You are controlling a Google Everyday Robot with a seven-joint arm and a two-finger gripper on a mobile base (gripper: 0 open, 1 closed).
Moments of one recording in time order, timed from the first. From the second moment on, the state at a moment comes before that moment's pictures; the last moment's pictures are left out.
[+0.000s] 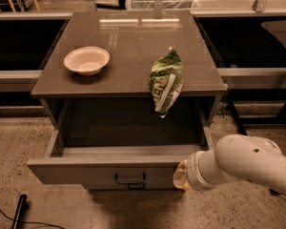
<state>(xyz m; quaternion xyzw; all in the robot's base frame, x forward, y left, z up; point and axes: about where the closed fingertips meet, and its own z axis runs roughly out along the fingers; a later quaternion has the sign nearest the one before) 0.409 -0.113 0.628 -0.68 0.70 0.06 0.23</state>
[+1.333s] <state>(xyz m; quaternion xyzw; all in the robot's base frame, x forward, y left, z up) 0.411 -0.113 0.629 -0.68 0.70 0.06 0.23</state>
